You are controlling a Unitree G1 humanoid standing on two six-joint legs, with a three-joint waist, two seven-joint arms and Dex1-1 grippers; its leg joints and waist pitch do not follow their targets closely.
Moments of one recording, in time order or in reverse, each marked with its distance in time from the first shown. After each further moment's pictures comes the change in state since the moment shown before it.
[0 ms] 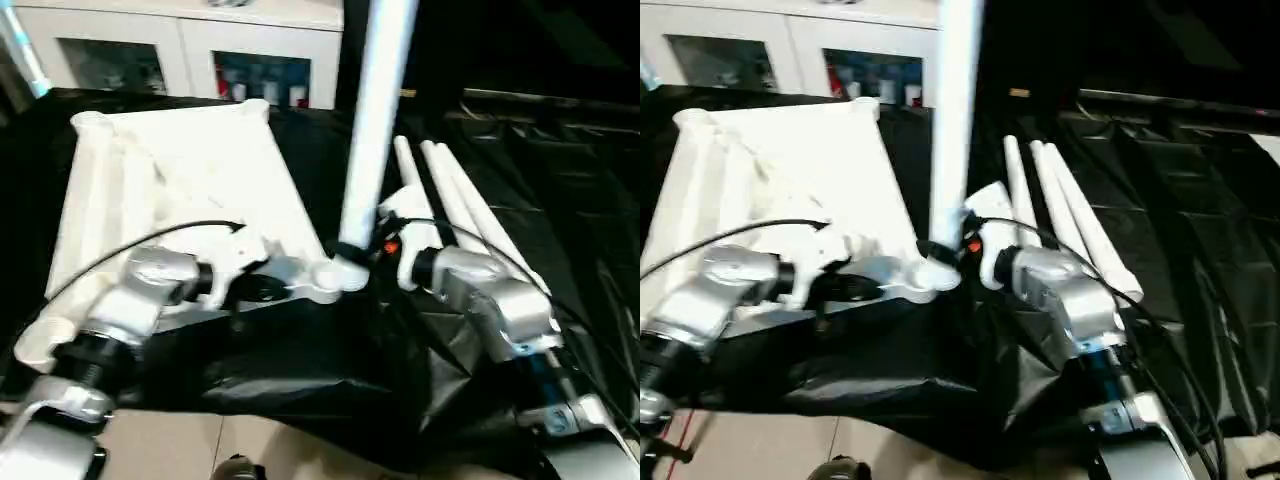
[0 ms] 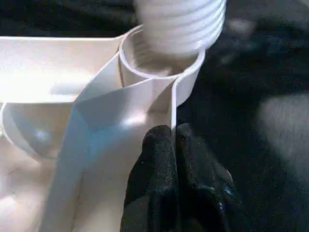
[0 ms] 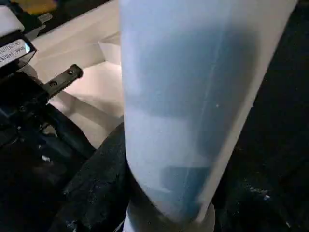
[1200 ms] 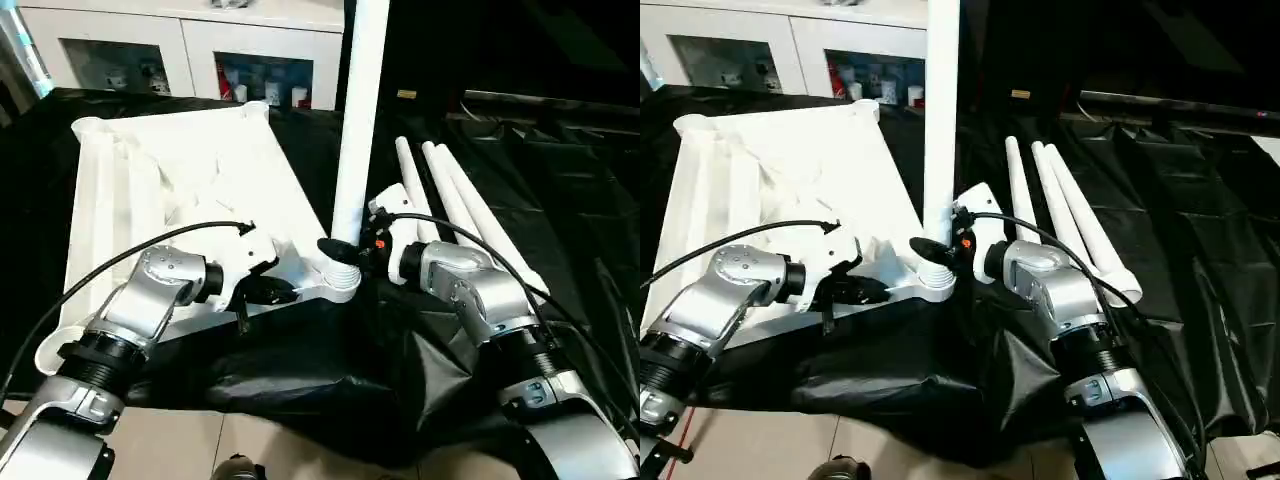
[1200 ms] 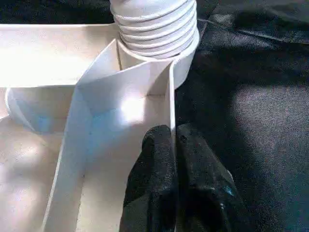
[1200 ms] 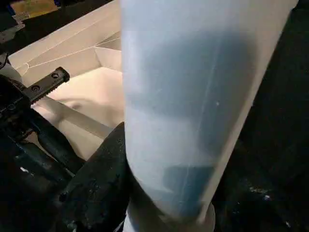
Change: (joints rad) left arm 0.000 0.035 0.004 -0.024 0.016 0.035 -0.036; right arm -0.053 0.035 -0.022 0.175 -0.015 -0.106 0.041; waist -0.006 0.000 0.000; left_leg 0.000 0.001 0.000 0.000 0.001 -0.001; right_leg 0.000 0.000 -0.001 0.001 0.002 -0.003
